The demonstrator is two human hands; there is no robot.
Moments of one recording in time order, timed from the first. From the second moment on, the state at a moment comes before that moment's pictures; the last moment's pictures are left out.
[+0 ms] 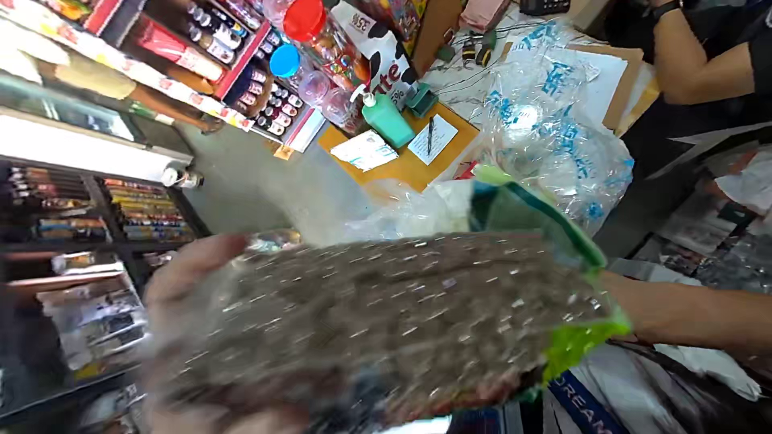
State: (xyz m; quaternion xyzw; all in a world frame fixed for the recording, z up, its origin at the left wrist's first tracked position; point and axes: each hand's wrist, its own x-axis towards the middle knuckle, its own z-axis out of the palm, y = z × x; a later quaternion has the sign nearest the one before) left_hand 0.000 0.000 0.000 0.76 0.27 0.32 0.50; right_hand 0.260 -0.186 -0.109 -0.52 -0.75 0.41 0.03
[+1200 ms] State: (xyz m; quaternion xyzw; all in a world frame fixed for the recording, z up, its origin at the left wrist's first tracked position) left_hand 0.150 -0.047 -0.074 0.96 0.03 -0.18 0.21; right_hand 0.272 -0.205 -0.166 -0.47 -0.83 0.13 0.28
